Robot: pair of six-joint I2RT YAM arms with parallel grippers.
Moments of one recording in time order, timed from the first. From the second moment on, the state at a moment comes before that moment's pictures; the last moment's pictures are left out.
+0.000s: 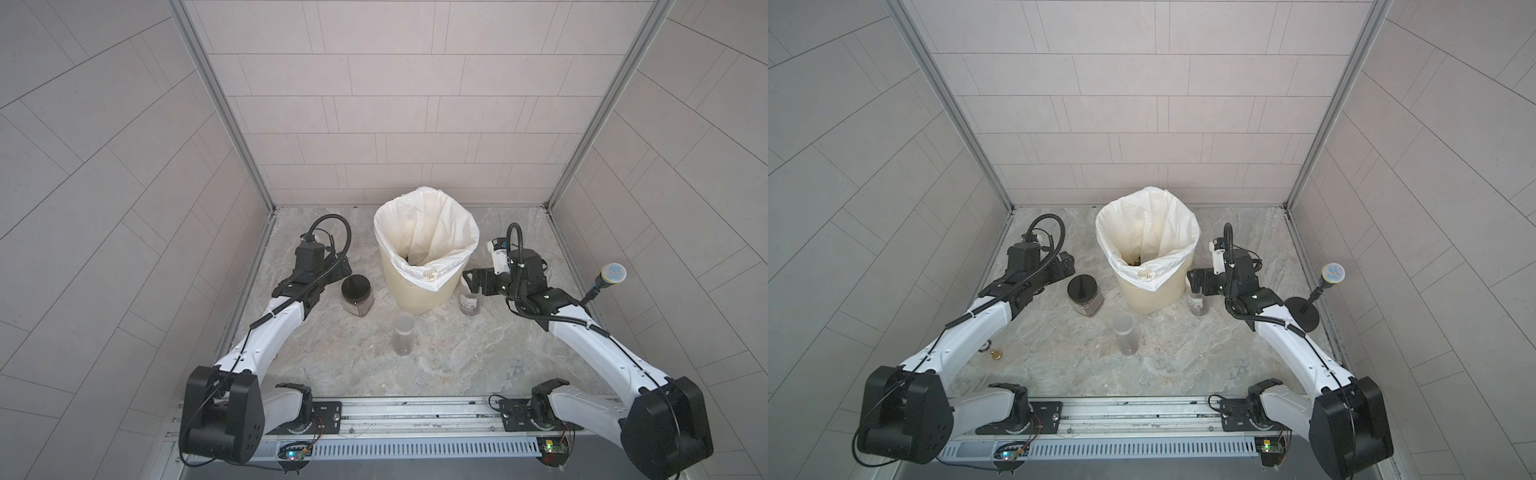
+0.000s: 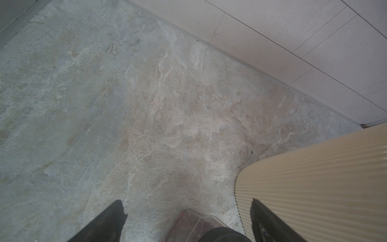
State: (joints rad) left arm -0.16 1.22 0.78 -0.23 -0.03 -0.48; right arm 0.26 1.12 0.75 -0.25 -0.15 0.25
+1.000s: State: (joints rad) left arm -0.18 1.22 0.78 -0.25 0.01 -0.48; right arm 0.27 0.93 0.67 -0.37 -0.14 0.24
